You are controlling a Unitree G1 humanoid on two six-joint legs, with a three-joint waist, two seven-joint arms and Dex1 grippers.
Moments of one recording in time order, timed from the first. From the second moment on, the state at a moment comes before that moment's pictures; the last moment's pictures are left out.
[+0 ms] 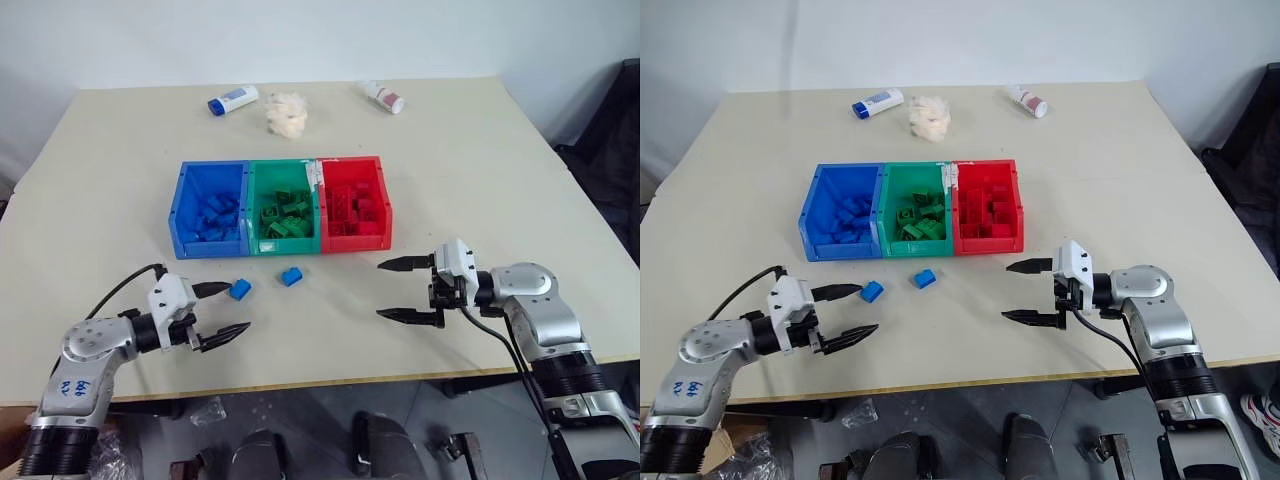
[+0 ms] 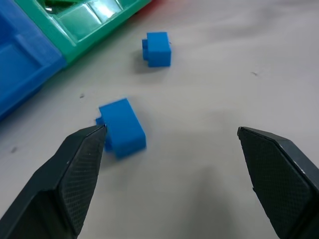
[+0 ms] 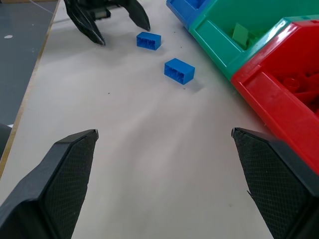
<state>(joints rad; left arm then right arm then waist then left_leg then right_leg) -0.13 0.66 0.12 0.04 -0.30 0.06 -0.98 -0.47 -0.60 0.07 0.19 0.36 0.05 1.35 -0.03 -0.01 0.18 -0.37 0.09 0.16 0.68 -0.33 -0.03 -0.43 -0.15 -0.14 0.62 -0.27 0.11</state>
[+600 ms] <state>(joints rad) -0.22 0.64 0.05 0.15 -0.25 -0.02 -1.01 -0.40 -0.61 0.03 0.14 0.36 0.05 1.31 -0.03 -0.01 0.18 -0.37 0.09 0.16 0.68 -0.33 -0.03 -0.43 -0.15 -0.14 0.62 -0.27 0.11</state>
